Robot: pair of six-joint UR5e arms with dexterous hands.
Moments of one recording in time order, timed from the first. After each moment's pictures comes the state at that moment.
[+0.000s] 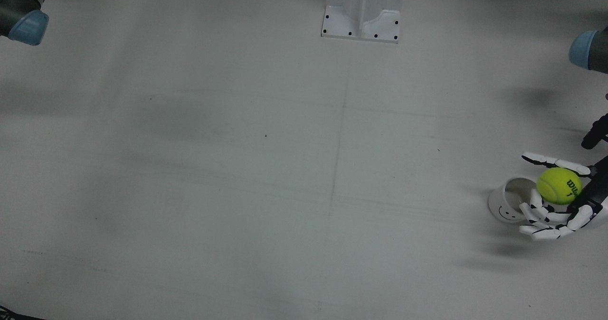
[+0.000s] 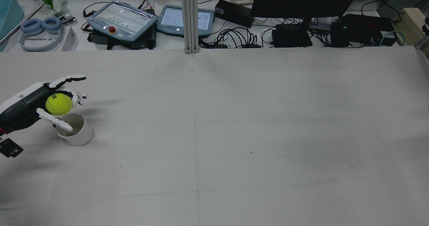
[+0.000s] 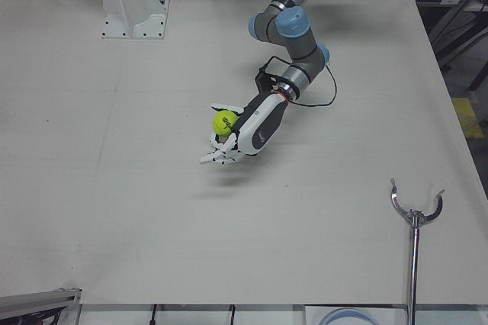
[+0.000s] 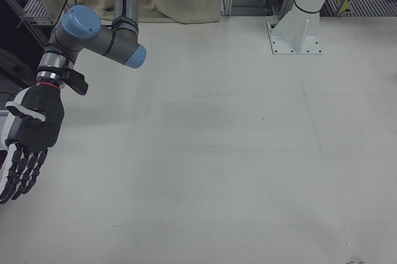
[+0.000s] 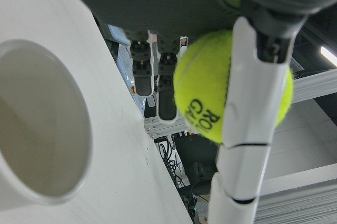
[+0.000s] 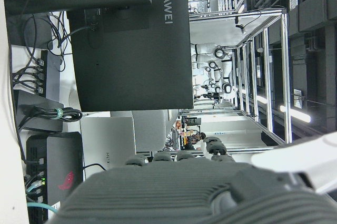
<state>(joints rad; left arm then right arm) -0.81 -1.59 -1.74 -0.19 1.39 0.48 1.46 -1.41 1.43 -3.29 -1.49 0.11</state>
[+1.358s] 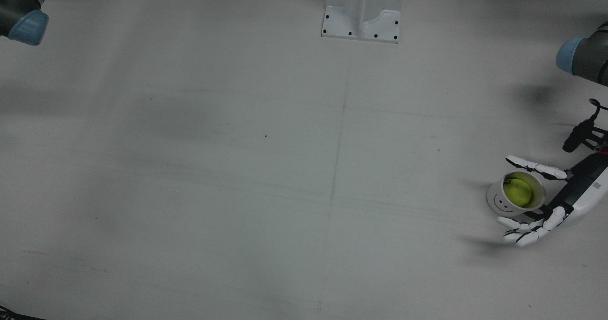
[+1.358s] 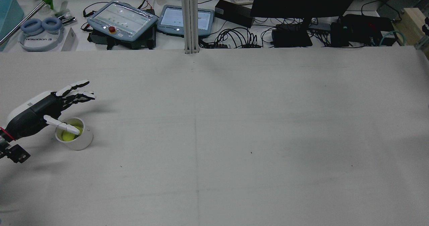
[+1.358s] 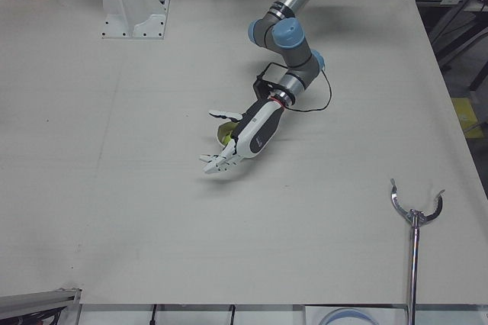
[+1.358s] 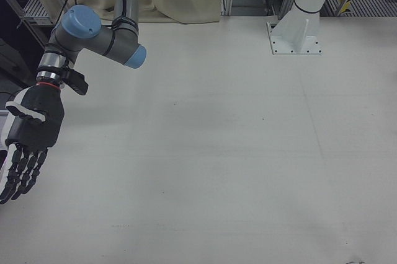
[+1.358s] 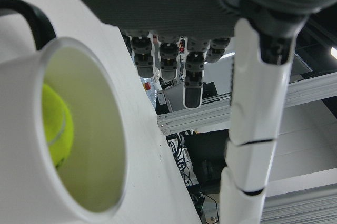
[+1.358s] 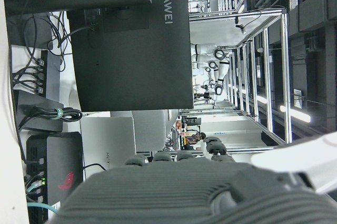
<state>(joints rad) -0.77 -1.60 -1.69 -0.21 1.36 0.47 1.46 -1.41 1.43 -3.29 -1.49 0.11</state>
